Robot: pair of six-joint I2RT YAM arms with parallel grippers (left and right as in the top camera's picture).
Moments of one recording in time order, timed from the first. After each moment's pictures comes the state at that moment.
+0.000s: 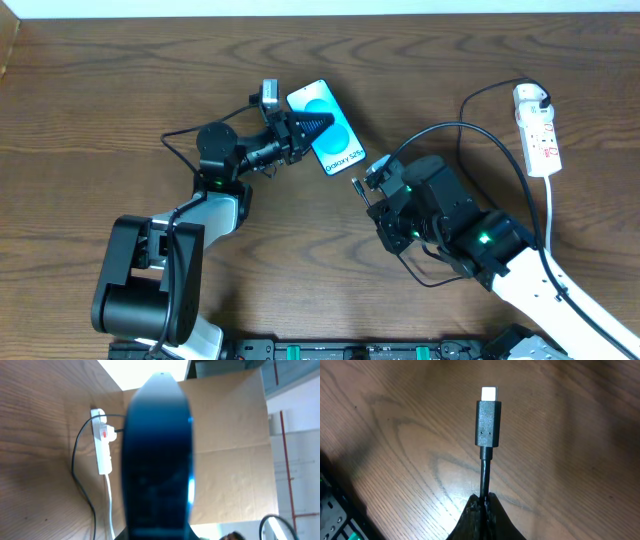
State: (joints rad) left arm -0.16 1.73 0.68 1.16 1.00 -1.51; right arm 0.66 1.19 0.88 -0.59 -0.22 0.09
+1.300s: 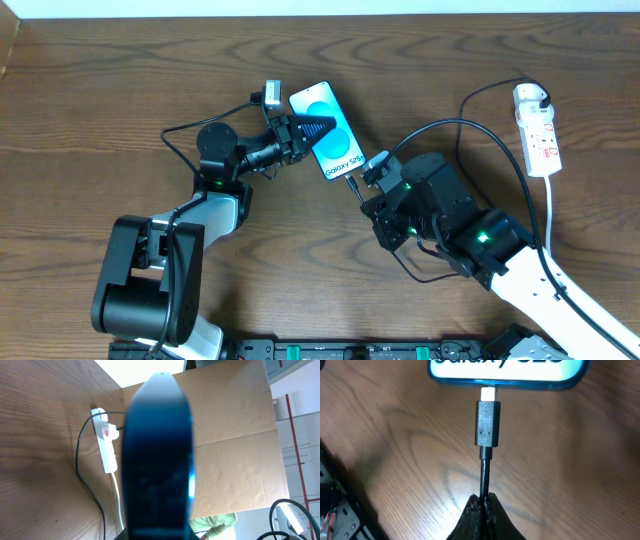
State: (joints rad) left arm -0.16 1.73 0.68 1.16 1.03 -1.43; right arm 0.66 1.19 0.88 -0.53 -0.26 0.11
